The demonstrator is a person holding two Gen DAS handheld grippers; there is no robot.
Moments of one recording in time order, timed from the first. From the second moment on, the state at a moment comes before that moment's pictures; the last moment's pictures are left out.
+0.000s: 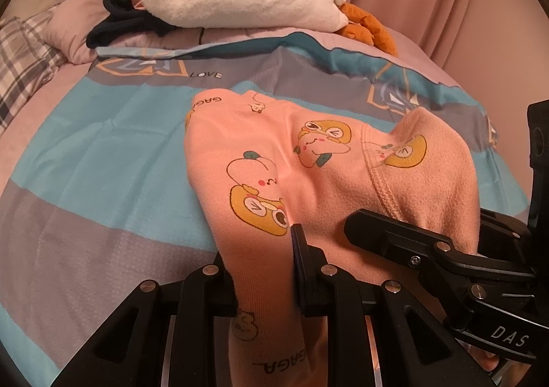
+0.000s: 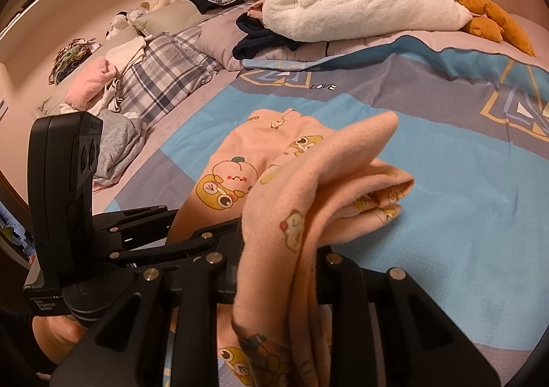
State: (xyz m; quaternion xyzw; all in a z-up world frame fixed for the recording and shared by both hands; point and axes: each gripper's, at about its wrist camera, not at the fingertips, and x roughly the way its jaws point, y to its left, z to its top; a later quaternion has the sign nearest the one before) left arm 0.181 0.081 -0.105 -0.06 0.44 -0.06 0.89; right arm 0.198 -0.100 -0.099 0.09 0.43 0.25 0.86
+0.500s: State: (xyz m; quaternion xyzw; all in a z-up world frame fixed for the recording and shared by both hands) left arm 0.187 0.084 -0.120 -0.07 0.46 -0.06 0.89; right arm 0.206 -0.101 -0.117 0.11 0.46 0.25 0.85
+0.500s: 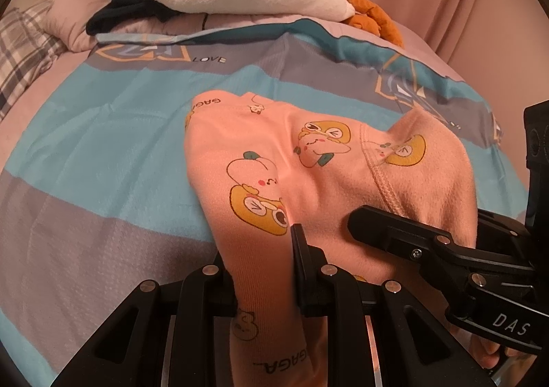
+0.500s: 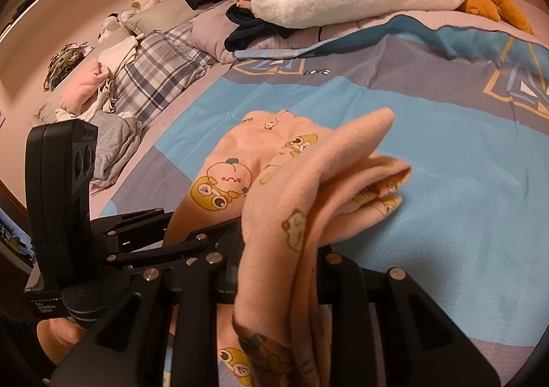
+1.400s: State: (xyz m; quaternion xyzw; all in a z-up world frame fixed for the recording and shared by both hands) left arm 0.190 0.086 -0.134 -0.07 0.48 -0.05 0.87; right arm 0.213 -0.118 -0.142 0.15 0.49 0.23 0.83
